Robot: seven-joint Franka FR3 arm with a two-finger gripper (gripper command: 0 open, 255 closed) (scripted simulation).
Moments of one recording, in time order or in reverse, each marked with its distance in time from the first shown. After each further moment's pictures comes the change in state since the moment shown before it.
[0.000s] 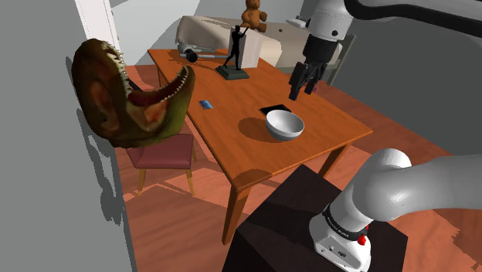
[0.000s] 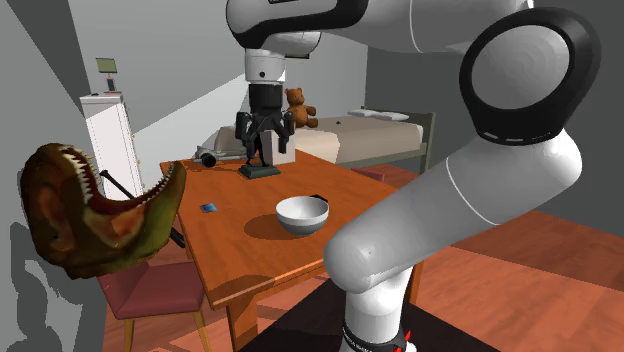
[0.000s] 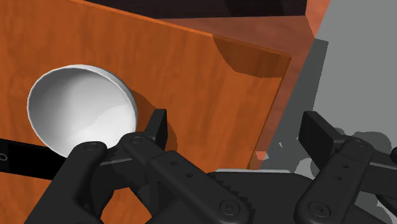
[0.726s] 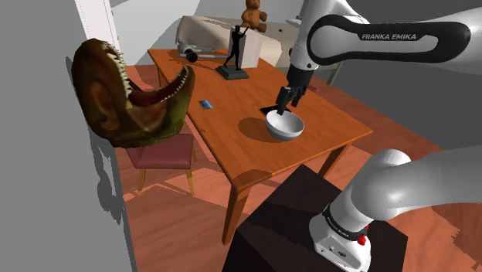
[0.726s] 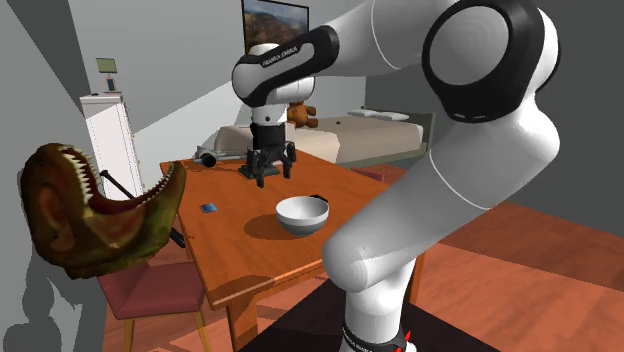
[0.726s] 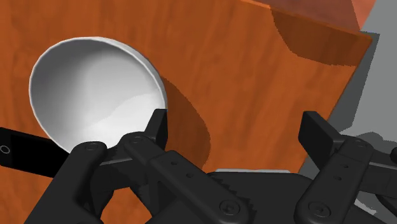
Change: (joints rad) arm -0.040 0.120 -0.052 -0.171 -0.108 0.304 -0.087
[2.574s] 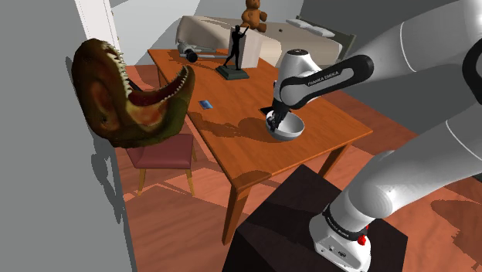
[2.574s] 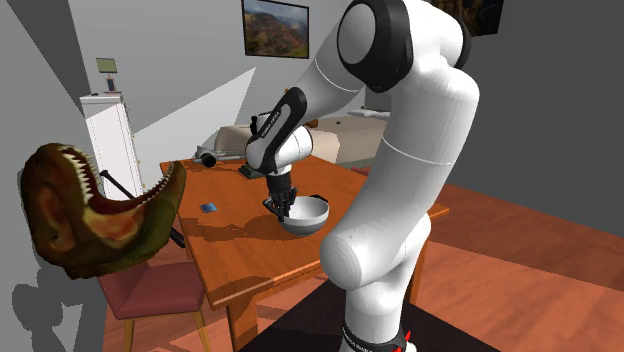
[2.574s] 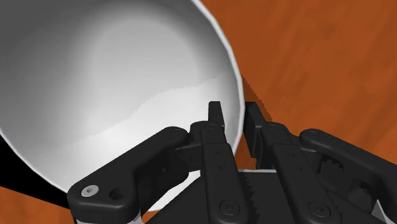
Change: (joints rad) arm -0.076 0.375 -0.079 -0.123 -0.157 0.539 -0.052
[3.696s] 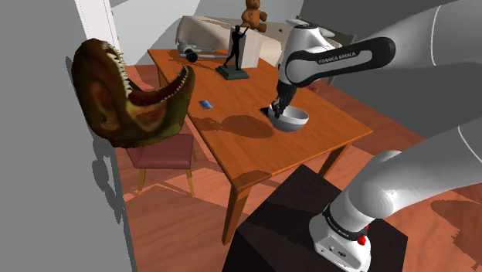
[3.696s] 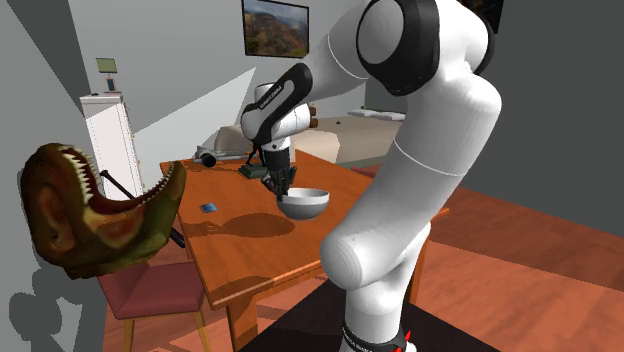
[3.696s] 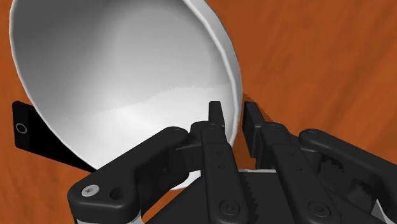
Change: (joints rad) arm 0.009 -0.105 0.010 0.110 0.024 -0.216 -0.027
